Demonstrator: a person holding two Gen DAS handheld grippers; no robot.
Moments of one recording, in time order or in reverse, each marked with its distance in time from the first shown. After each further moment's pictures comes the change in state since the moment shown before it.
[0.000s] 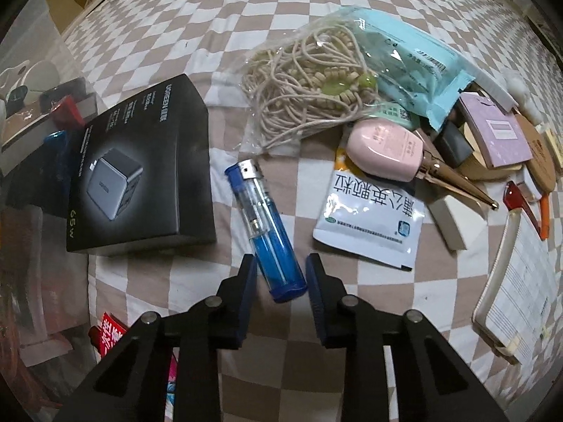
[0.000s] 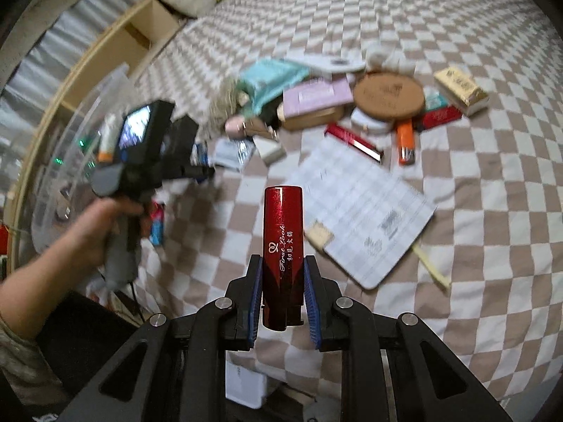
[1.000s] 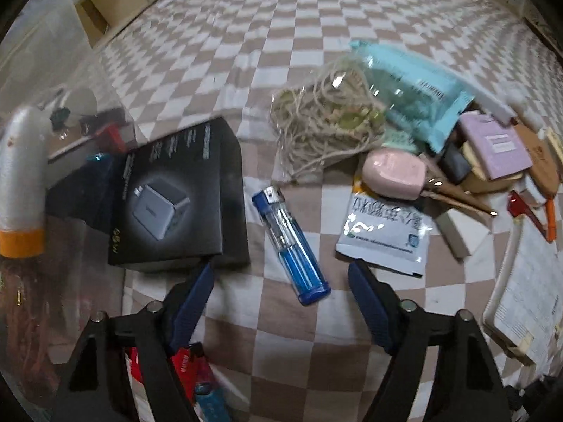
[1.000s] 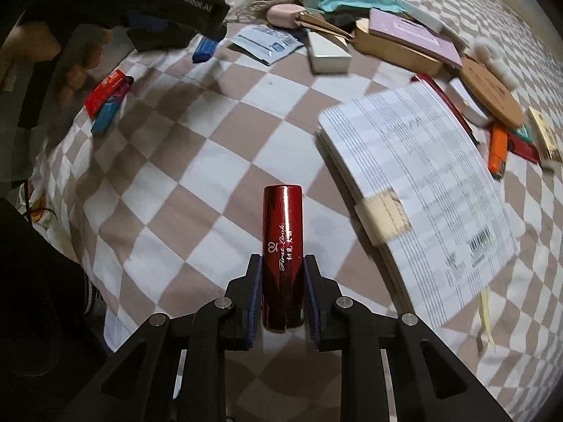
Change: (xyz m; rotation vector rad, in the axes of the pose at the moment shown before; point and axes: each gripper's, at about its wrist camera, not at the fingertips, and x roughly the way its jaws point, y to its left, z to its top) left arm -0.015 0.013 0.003 0.009 -0.107 0.111; right arm 0.139 0.051 -0.086 -0.396 0.233 -0.189
